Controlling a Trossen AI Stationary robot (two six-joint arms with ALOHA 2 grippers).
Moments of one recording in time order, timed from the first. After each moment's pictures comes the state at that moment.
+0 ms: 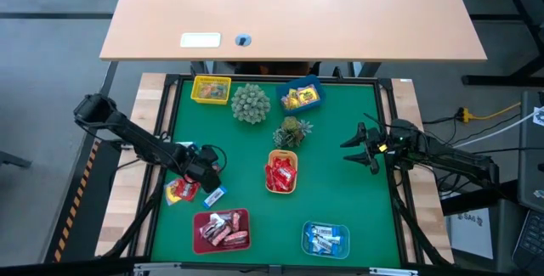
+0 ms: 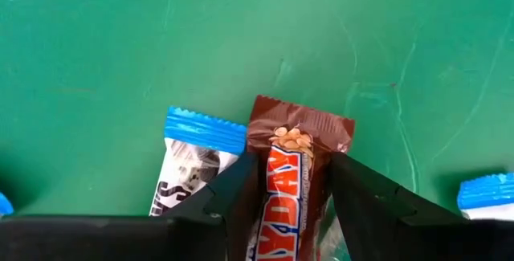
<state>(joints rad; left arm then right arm) -0.40 1.28 0.50 -0.56 -0.31 -1.09 -0.29 0.10 0.09 -0.21 -0.48 0.13</state>
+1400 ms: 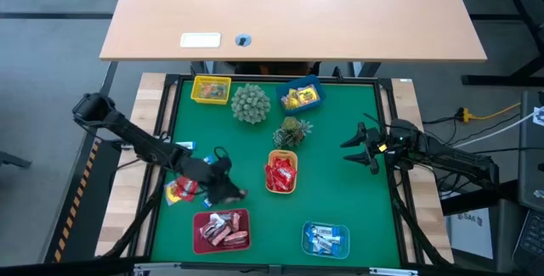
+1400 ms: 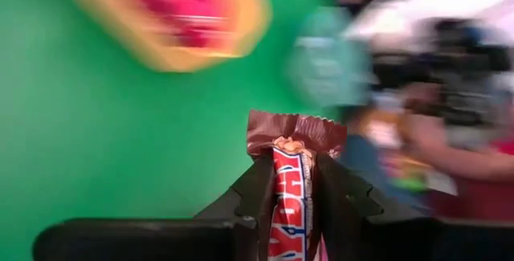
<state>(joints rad) -0.42 1.24 0.49 0.27 -0.10 -1.09 -0.30 0.10 0.09 -0.22 -0.48 0.13</state>
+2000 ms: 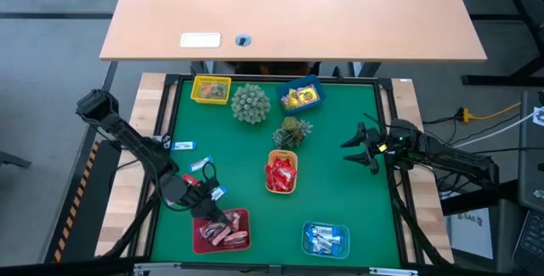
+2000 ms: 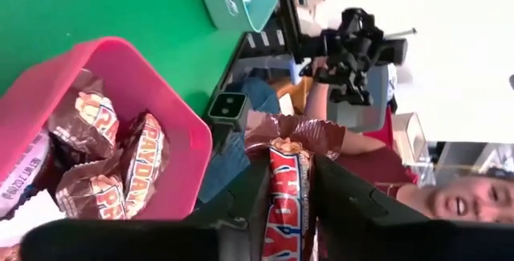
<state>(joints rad) -0.71 1.24 0.49 0.45 -0.20 -1.52 -0.29 0.10 0.09 -0.23 -0.48 0.13</state>
